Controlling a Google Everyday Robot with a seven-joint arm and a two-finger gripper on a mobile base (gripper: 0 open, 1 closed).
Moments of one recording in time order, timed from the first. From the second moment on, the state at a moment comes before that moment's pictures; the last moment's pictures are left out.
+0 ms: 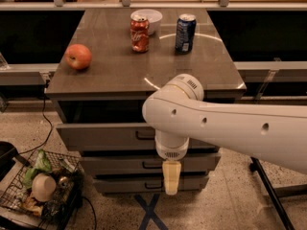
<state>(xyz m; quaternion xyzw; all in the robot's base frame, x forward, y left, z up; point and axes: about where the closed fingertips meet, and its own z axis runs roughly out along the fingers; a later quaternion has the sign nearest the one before) 0.444 -0.054 0.678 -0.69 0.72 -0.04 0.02</state>
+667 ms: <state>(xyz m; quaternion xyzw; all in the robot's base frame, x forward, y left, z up) 0.455 -0.031 0.658 -0.70 0.71 -0.01 0.06</state>
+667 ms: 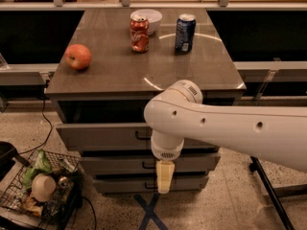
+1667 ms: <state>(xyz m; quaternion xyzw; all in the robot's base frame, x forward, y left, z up) 0.466 0.002 0.652 -0.73 0.68 0.01 0.06</state>
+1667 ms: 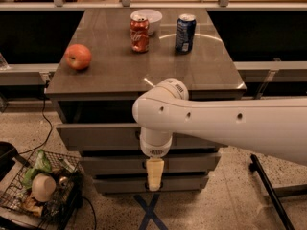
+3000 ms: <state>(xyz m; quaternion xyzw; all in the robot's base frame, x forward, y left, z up) 0.460 0.006 0.632 -0.73 0.68 0.03 0.04</state>
